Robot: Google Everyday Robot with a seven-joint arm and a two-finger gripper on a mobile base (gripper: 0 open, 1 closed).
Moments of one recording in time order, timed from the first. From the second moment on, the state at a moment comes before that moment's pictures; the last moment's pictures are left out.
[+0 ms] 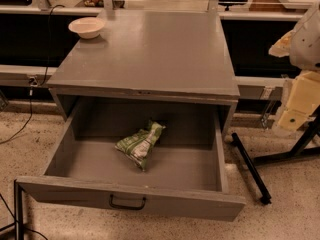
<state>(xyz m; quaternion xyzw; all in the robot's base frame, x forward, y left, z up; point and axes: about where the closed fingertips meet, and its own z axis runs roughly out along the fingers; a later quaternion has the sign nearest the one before) 0.438 -0.217 0.976 -0.60 0.78 -0.03 0.16</state>
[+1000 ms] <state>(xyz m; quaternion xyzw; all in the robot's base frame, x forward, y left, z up) 0.490 -0.152 0.955 -0.67 0.70 -0.06 0.25</state>
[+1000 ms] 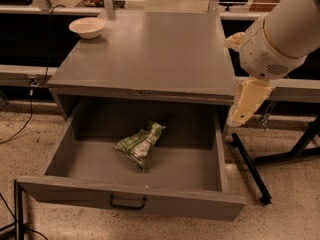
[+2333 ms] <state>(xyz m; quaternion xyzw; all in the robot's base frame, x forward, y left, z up) 0.522 -0.041 0.851 -0.75 0.58 0.02 0.31</state>
